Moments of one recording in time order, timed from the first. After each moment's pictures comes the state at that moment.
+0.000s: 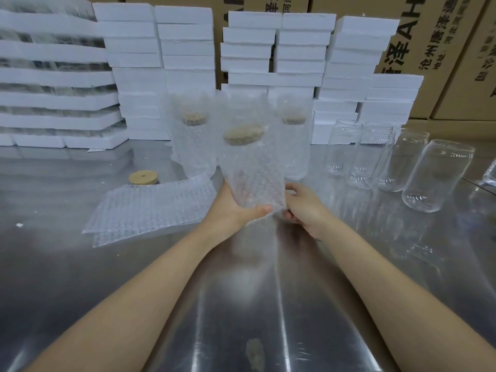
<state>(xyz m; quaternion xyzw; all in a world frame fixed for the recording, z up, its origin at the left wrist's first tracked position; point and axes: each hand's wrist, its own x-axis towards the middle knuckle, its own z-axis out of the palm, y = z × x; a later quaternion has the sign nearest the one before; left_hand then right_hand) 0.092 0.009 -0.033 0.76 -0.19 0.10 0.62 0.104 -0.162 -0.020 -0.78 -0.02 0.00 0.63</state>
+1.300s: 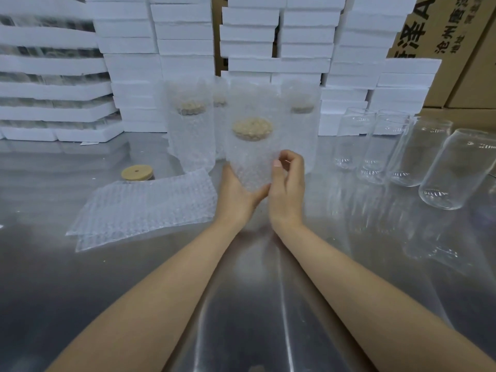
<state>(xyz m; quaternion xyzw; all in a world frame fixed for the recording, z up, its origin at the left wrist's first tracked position) 0.126 -0.019 -0.034 0.75 -0.09 0.20 0.63 0.116 -0.103 -0.030 -0.67 -0.09 -0.35 0.64</state>
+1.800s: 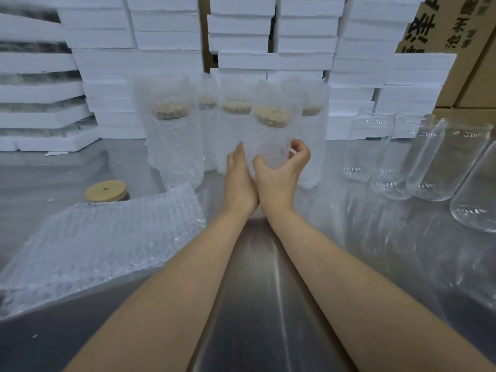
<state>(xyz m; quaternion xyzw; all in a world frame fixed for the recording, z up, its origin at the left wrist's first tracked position) 0.236 -0.042 -0.037 0.78 -0.08 0.24 0.57 0.216 -0.095 -0.024 -0.65 -0.01 -0.39 0.65</state>
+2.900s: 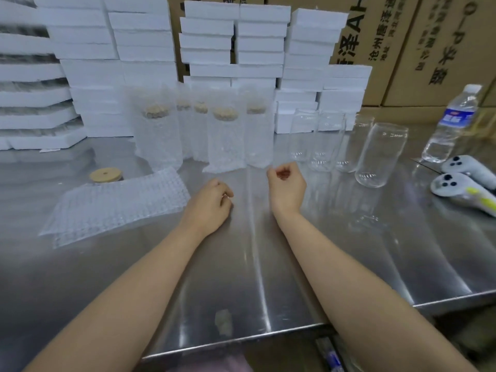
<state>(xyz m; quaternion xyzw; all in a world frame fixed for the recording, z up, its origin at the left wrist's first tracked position) 0.091 -0.007 -0.042 0.92 -0.22 0.18 0.28 0.097 -0.170 -0.031 -0.71 0.14 -0.38 0.58</state>
